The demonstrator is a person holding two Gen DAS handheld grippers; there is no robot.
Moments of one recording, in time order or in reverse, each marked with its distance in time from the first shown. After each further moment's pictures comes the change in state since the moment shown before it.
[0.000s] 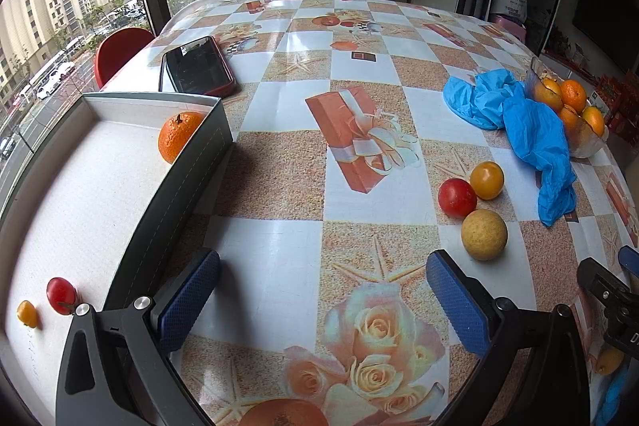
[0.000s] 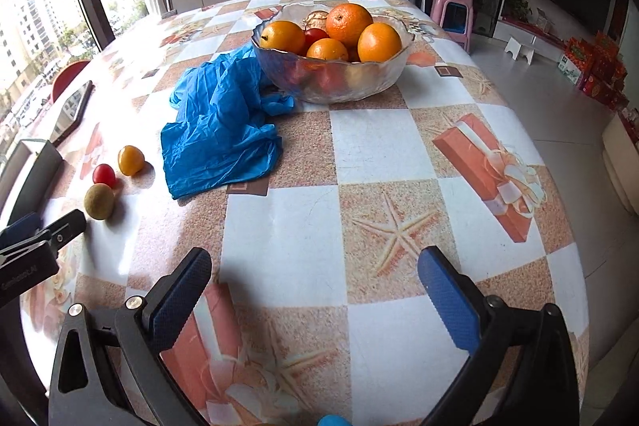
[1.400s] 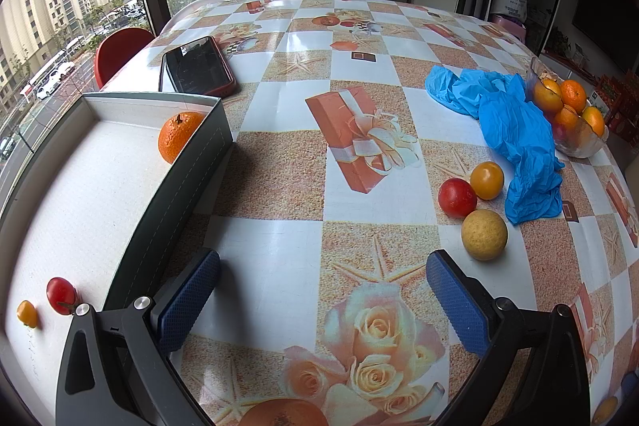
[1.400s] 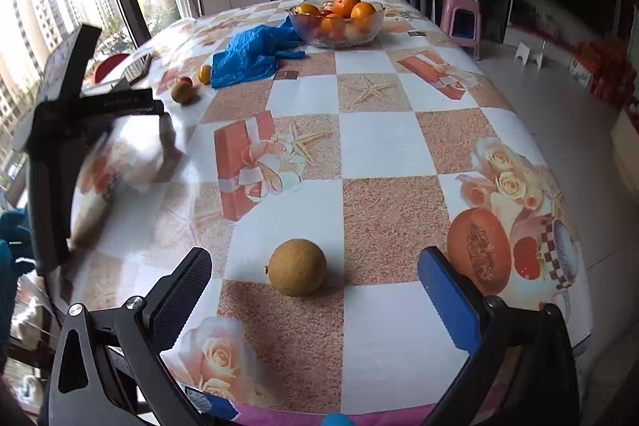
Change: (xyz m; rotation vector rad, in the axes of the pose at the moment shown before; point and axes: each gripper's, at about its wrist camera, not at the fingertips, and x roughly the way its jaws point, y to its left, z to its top) left arm 0.000 0.000 0.000 -0.001 0.000 0.000; right arm -0.079 -0.003 -0.120 -0.059 -0.054 0.023
